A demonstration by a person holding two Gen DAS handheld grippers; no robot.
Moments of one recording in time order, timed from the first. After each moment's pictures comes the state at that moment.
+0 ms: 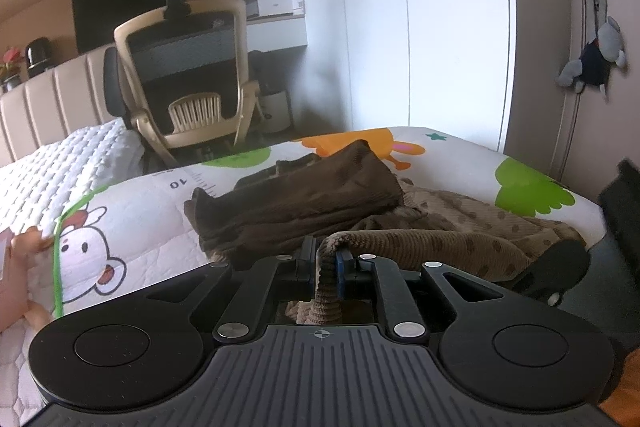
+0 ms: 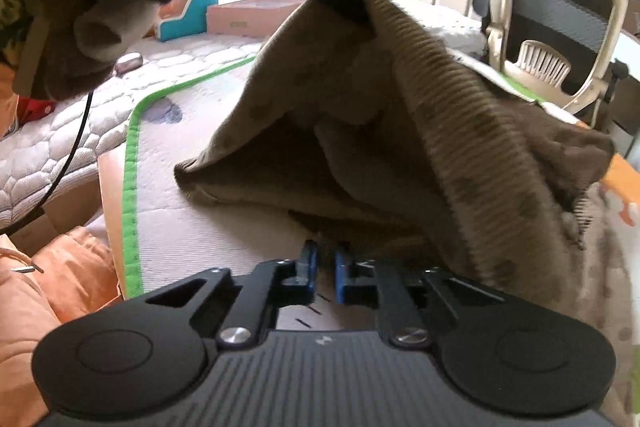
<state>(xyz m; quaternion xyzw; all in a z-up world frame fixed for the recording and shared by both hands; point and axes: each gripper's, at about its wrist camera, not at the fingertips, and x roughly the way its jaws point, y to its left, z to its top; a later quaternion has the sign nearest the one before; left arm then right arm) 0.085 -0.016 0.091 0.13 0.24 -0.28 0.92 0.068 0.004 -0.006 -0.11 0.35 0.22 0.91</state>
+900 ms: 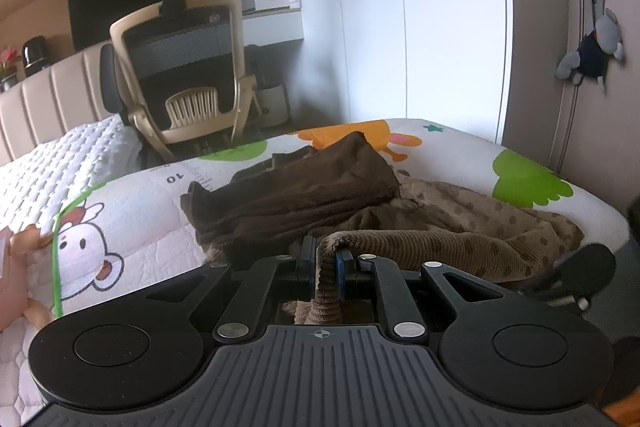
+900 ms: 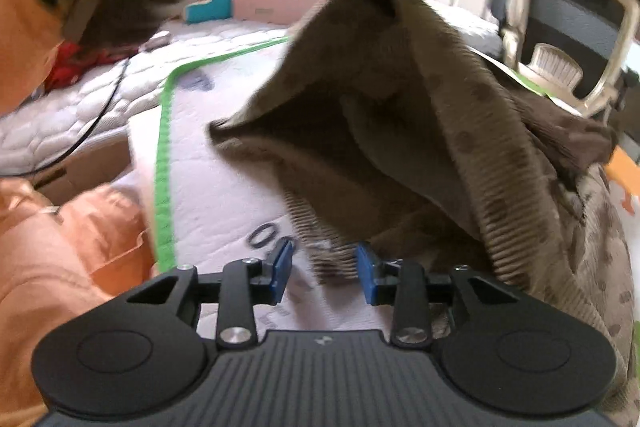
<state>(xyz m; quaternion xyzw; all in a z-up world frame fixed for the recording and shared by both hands) 0.083 -0.018 0.088 0.14 0.25 -0.28 0.92 0.040 -0.005 -0.020 -0.12 0.35 0.24 0.90</state>
